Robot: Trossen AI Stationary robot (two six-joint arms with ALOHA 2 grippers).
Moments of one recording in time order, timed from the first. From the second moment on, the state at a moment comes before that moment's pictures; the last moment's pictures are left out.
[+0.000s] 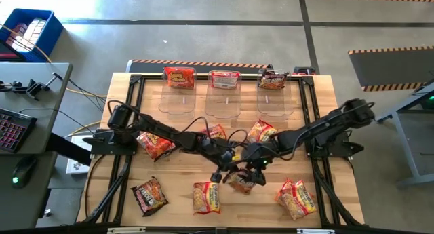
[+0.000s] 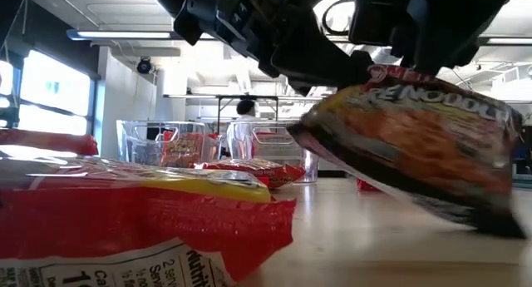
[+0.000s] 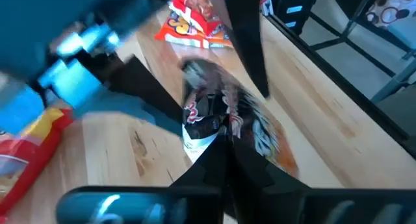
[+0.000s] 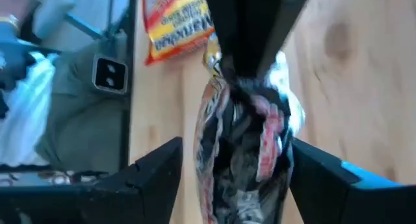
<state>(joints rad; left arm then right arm) -0.19 1.96 1.21 0.21 0.21 0.10 0.30 1.53 0.81 -0.09 -0.31 0.58</state>
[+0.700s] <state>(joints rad) -0.19 1.94 1.21 0.21 0.20 0.10 0.48 1.58 0.68 0.28 0.13 0.80</state>
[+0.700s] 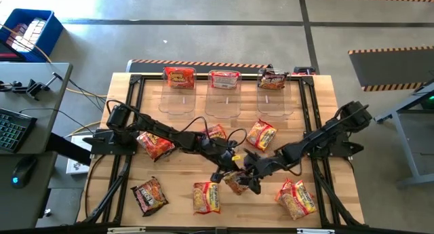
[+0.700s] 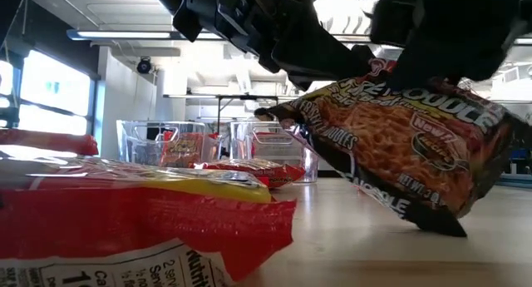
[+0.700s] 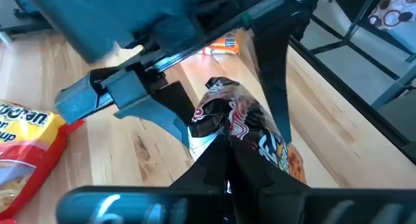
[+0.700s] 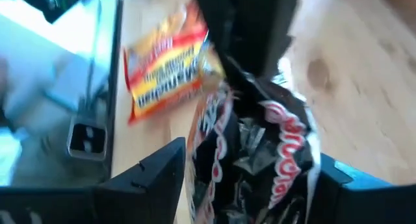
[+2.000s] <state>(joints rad) -0.07 1.54 1.01 0.15 0.26 0.08 0.44 1.50 0.48 0.71 0.19 0.78</state>
